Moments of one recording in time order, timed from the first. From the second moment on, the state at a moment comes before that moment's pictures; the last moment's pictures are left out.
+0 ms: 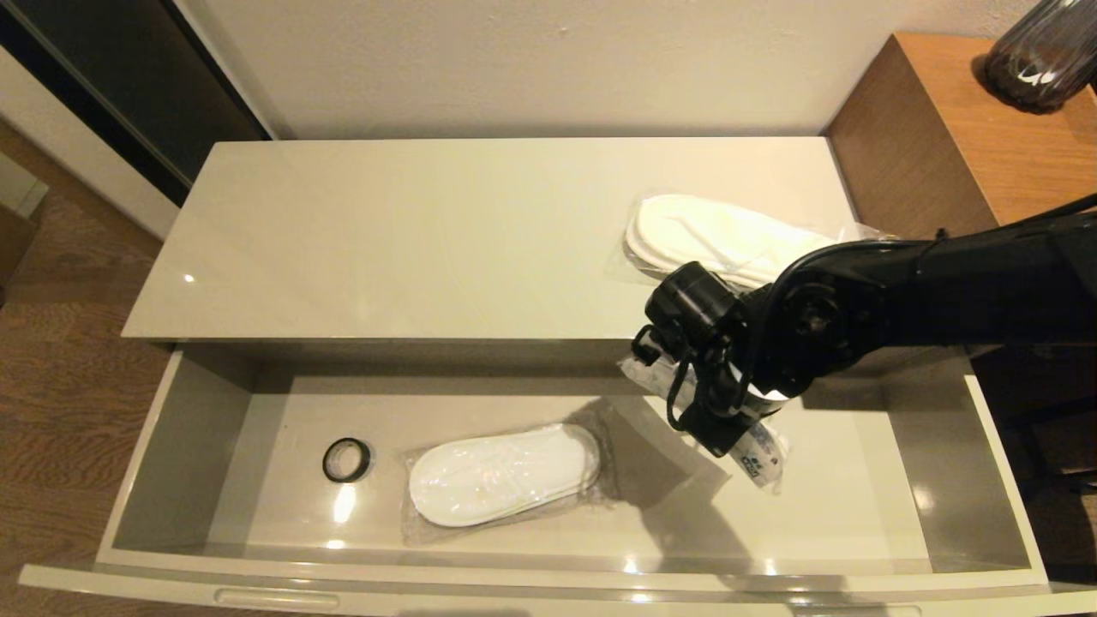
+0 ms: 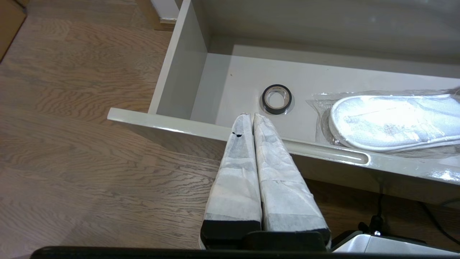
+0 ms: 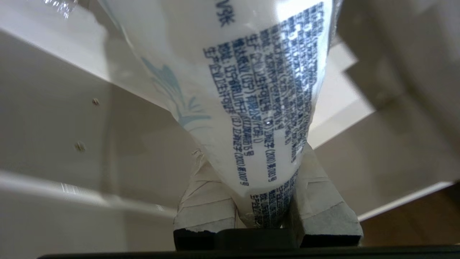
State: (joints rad) left arm 0.20 0.00 0.00 0.00 0.01 0.01; right arm 0.63 2.03 -1.55 0.64 -0.51 -0.19
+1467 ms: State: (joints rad) left arm 0.20 0.00 0.00 0.00 0.01 0.01; right arm 0.60 2.13 -1.95 0.20 -0.51 -0.44
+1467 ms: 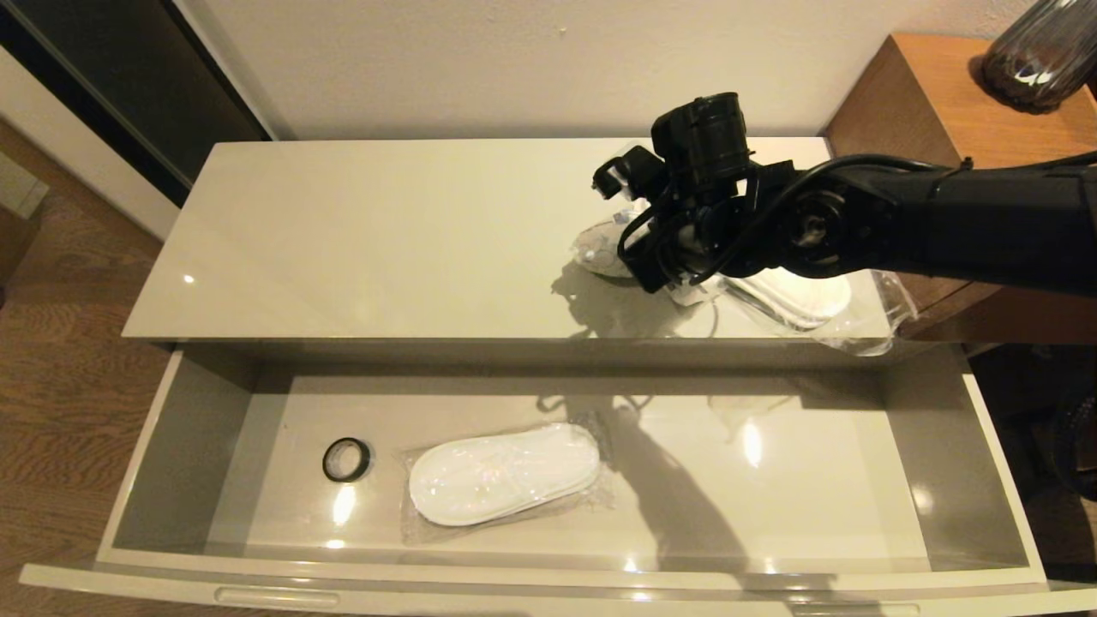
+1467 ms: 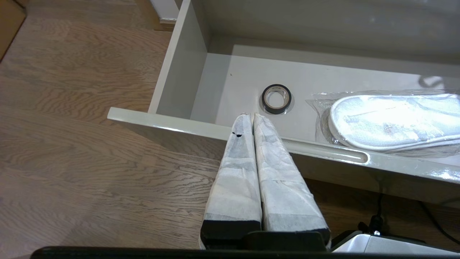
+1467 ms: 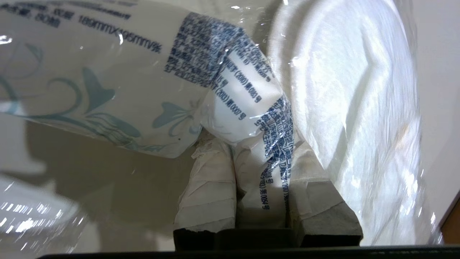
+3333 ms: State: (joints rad) left arm 0.20 0.00 0.00 0.00 0.01 0.01; right arm 0.54 1.92 -1.68 0.21 -0.50 -0.54
